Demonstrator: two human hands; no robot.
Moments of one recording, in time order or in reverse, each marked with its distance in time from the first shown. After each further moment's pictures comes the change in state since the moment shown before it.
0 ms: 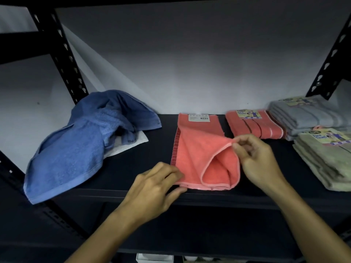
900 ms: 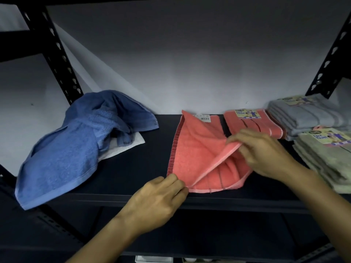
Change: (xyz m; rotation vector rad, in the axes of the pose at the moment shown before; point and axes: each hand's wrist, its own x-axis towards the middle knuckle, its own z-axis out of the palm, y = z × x) left_hand 0.004 0.007 0.006 0.204 -0.126 0.322; right_hand 0.032 -0.006 -0.033 -0.695 -0.244 -0.569
